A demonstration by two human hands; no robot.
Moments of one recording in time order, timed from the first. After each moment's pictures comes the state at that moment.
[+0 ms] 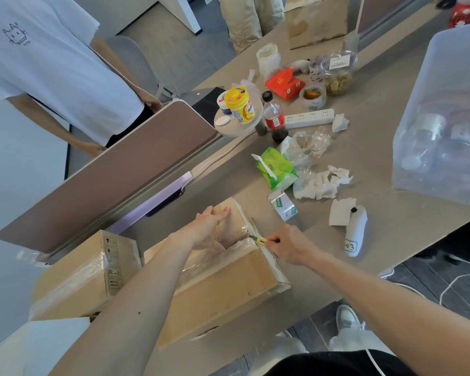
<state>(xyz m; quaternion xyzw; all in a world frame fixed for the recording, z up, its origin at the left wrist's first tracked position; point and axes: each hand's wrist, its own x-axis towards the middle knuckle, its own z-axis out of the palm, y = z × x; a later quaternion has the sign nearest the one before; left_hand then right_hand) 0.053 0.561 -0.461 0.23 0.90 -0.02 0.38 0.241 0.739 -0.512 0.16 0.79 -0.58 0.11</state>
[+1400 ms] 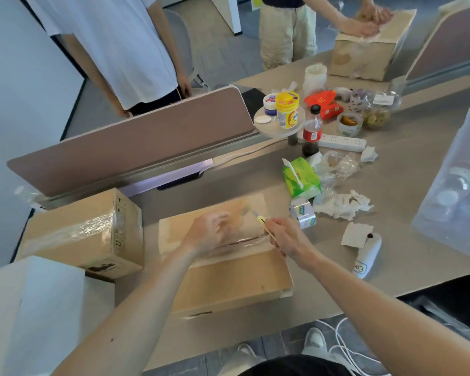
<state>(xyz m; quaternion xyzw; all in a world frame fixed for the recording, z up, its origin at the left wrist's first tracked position) 0.103 0.484 -0.456 0.22 0.89 0.33 0.22 0.211 0.683 -0.459 0.24 0.72 -0.64 0.07</state>
